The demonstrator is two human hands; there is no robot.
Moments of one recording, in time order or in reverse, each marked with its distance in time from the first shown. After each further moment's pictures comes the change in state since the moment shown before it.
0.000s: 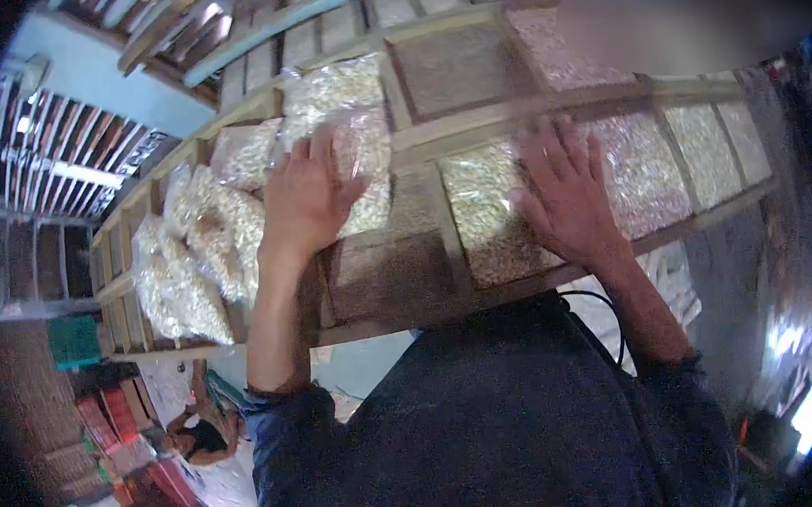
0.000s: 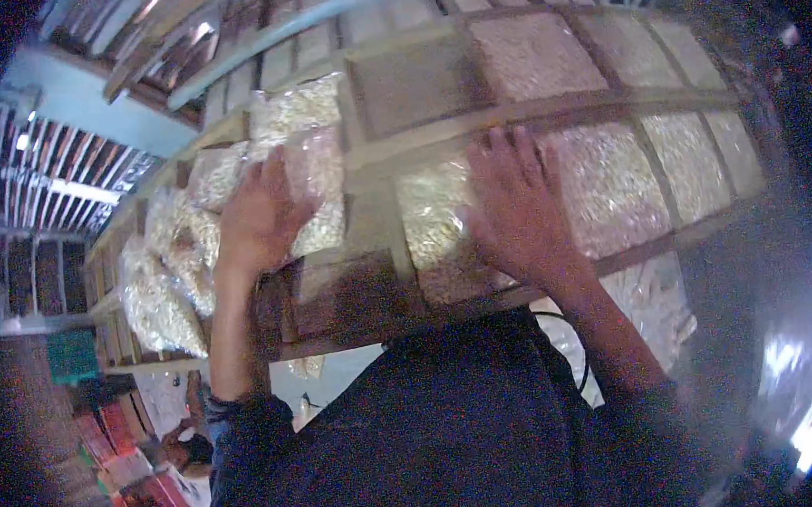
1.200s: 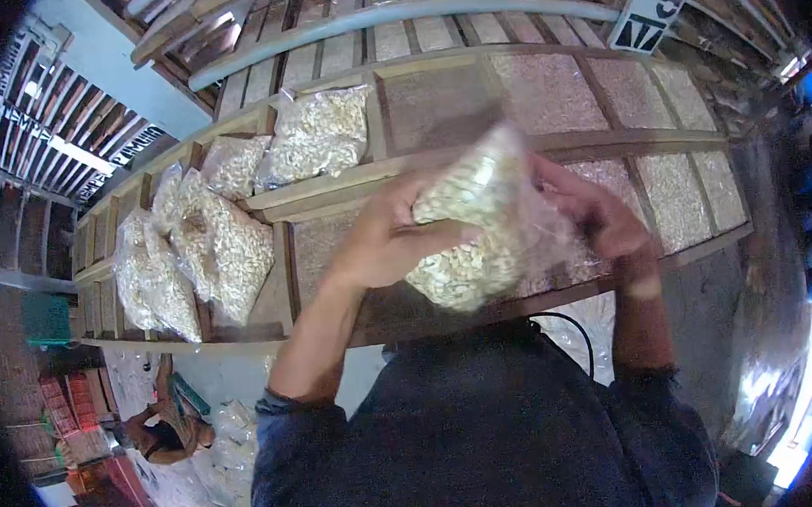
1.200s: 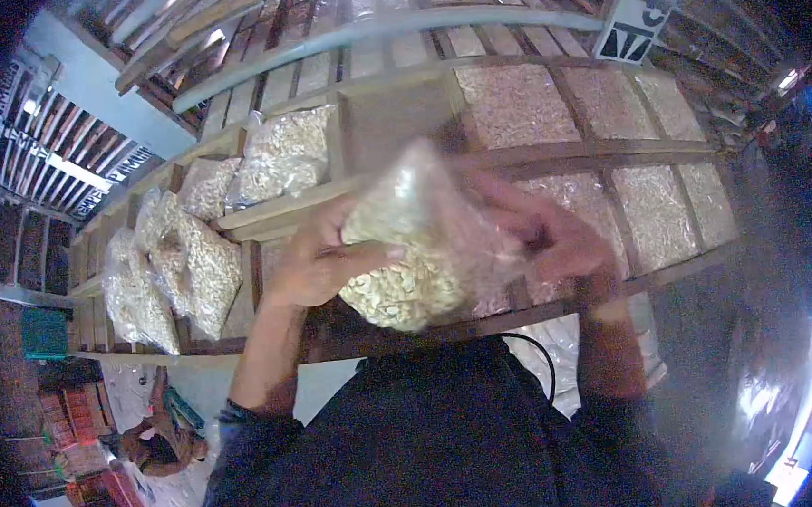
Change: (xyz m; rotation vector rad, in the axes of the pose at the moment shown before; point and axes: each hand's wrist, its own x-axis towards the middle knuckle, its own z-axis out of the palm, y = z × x) left_hand 0.012 0.115 -0.005 -1.744 -0.316 -0.146; right_hand 0.004 0.087 -0.052 2.037 -0.385 -0.100
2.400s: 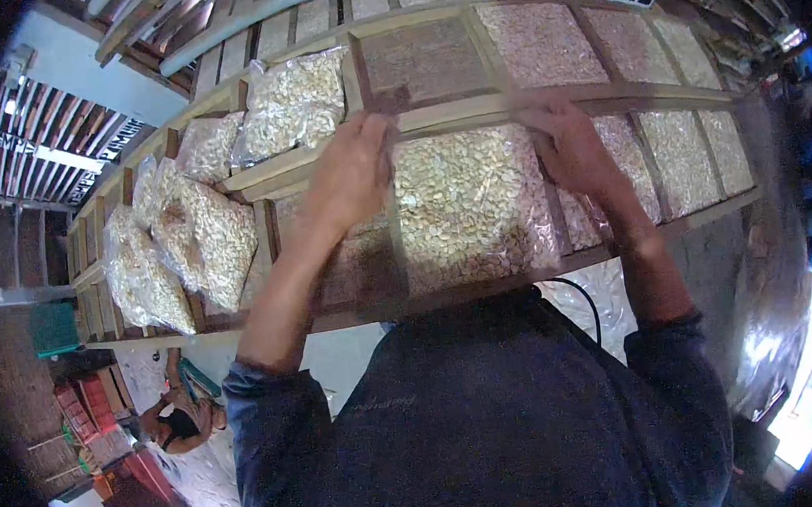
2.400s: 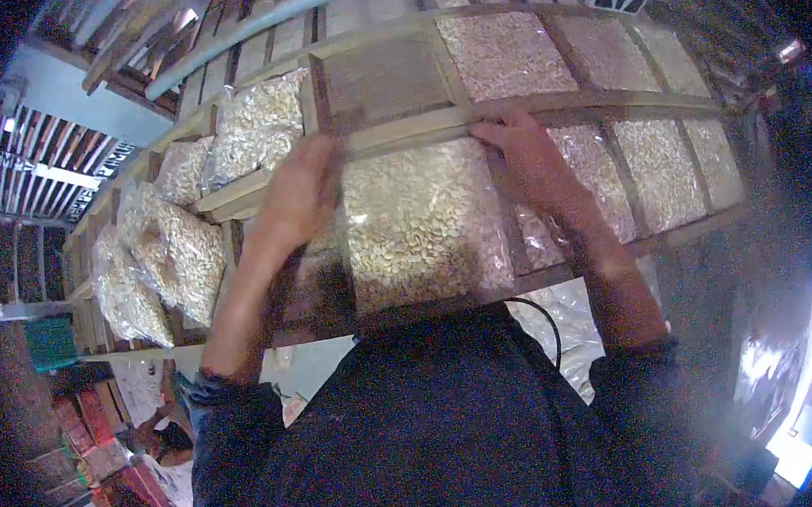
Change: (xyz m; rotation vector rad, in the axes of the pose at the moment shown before) left_hand 0.036 -0.047 -0.068 1.425 0.172 0.315; right_hand 0.033 0.040 -0.061 -1.575 0.291 -0.286
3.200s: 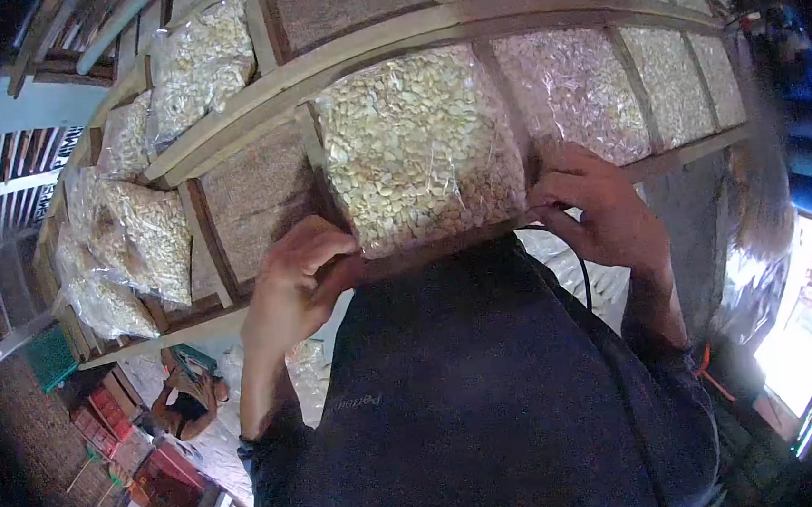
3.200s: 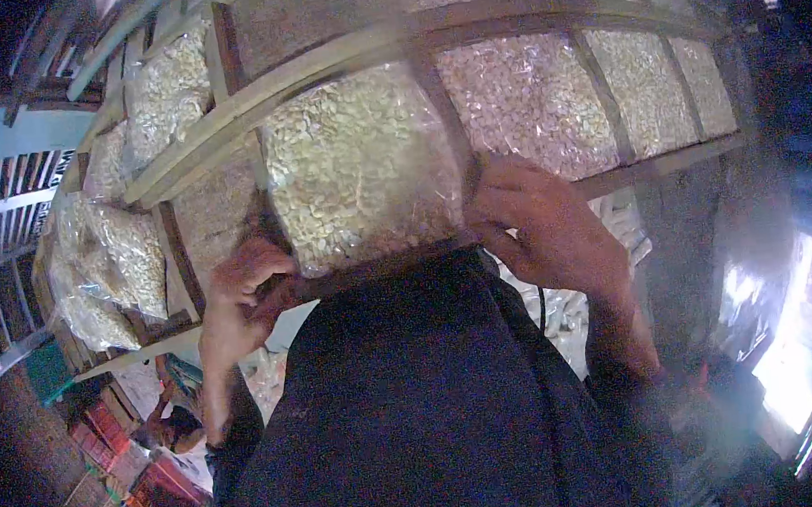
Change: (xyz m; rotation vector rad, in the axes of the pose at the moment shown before) left_hand -0.111 0.060 -0.010 -0.569 -0.220 -0.071; right_hand -0.098 -0.073 -0.057 0.259 -0.341 0.158
